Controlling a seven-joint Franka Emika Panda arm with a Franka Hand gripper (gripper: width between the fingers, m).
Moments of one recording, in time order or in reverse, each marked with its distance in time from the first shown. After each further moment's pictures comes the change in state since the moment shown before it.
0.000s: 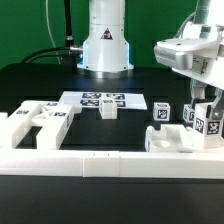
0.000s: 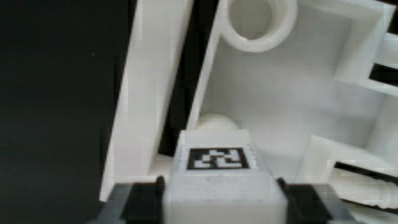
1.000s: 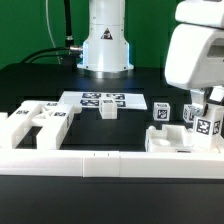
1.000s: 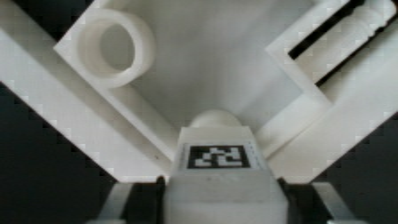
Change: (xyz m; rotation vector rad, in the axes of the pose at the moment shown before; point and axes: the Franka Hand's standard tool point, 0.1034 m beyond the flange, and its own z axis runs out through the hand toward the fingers) arm 0.003 -0.004 -0.001 0.031 -0.013 1.085
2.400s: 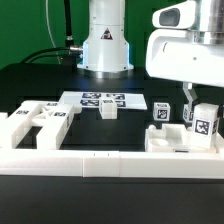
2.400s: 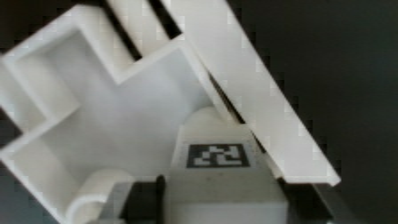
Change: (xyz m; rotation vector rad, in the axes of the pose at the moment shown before) arm 0.002 -0.007 0.001 0.193 -0.013 1.489
